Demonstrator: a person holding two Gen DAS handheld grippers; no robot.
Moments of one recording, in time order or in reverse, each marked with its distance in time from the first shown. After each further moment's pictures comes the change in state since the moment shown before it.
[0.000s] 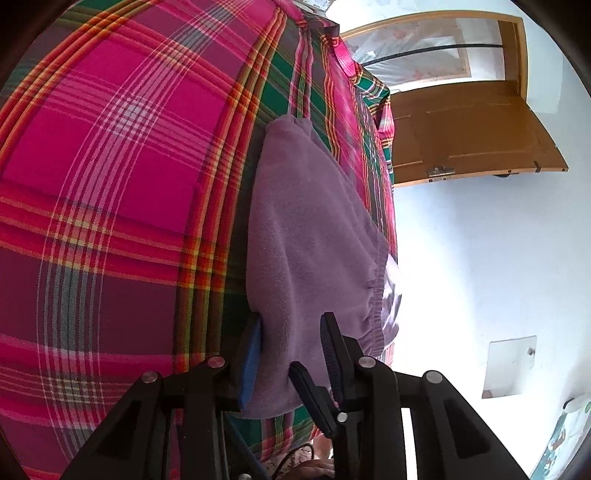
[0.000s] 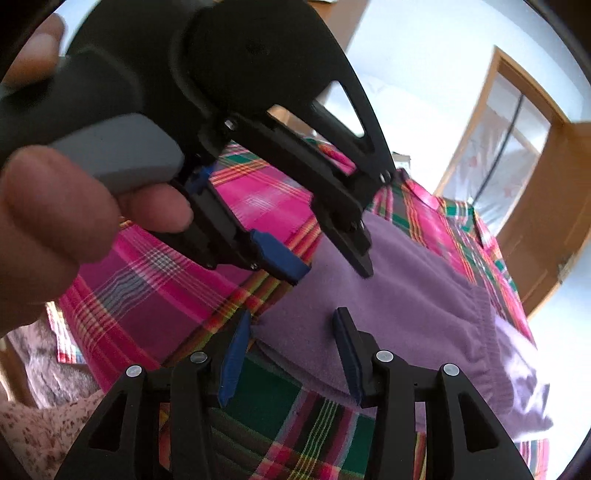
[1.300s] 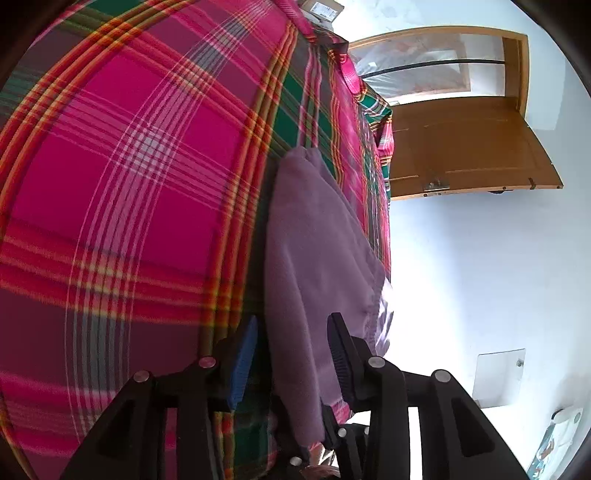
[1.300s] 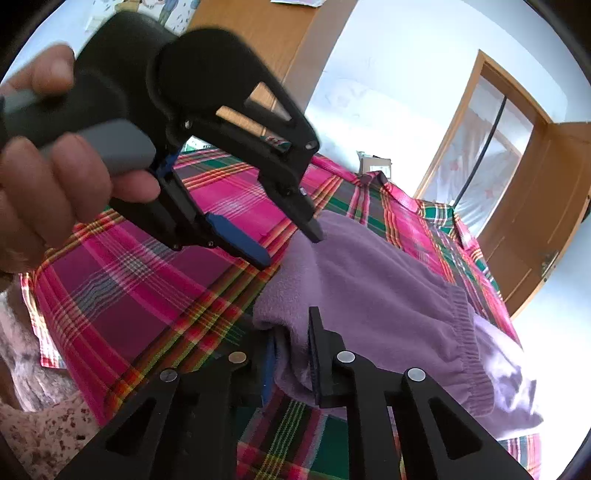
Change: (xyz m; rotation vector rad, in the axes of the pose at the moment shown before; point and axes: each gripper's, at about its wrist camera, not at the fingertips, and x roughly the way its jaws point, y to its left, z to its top) left arm -0.008 0.016 0.029 -0.033 -0.025 -0.042; right arm 0.000 -0.005 0.001 0.010 -0.019 -0.062
